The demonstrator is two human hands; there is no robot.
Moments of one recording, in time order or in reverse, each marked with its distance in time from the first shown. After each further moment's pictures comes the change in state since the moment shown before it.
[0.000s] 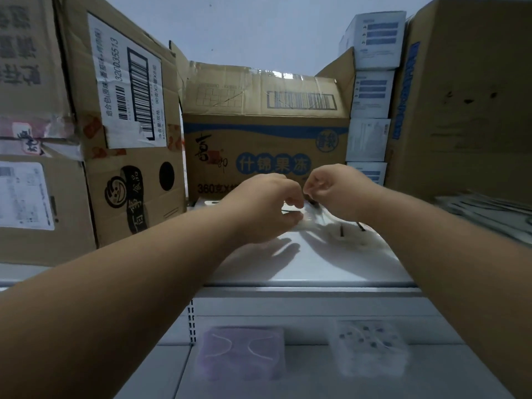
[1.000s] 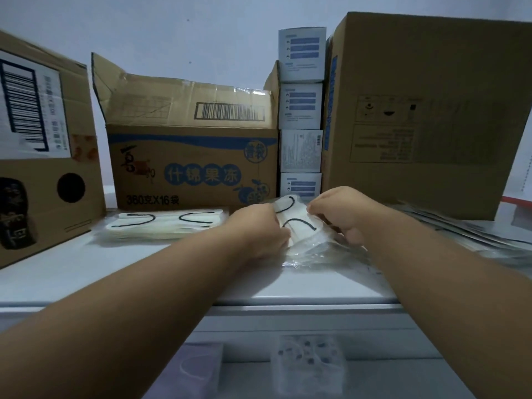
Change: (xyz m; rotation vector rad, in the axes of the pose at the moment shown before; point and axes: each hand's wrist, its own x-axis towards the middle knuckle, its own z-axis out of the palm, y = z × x) left_hand 0.091 0.115 0.073 -0.084 -0.190 -0.514; right_hand -0.021 0.145 -0.042 0.676 0.031 0.538
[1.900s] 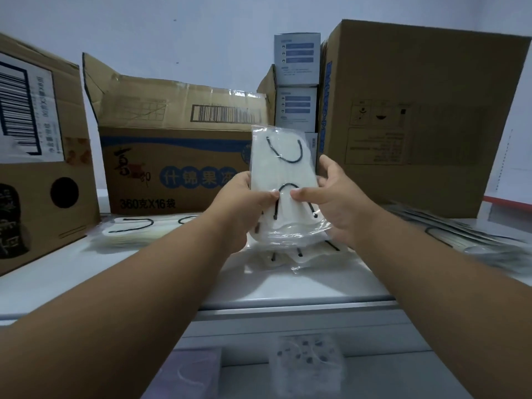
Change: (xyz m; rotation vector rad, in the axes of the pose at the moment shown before) left_hand 0.002 -0.018 -0.024 -1.201 0.049 -0.006; right_hand -0.031 -0.020 0.013 0.556 -0.155 -0.243
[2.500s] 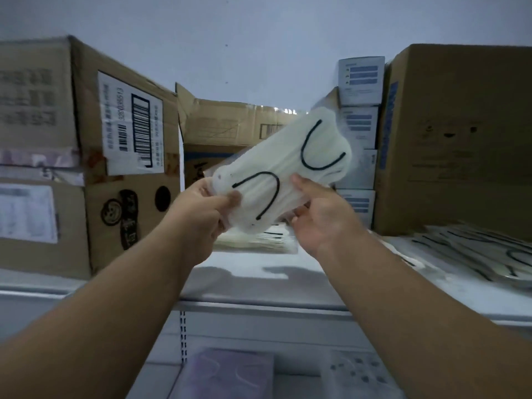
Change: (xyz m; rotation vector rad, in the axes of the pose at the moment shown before) left_hand -0.064 0.018 -0.149 -0.228 0.221 0.048; right_hand -0.010 0.006 0.147 0.611 0.036 0.061
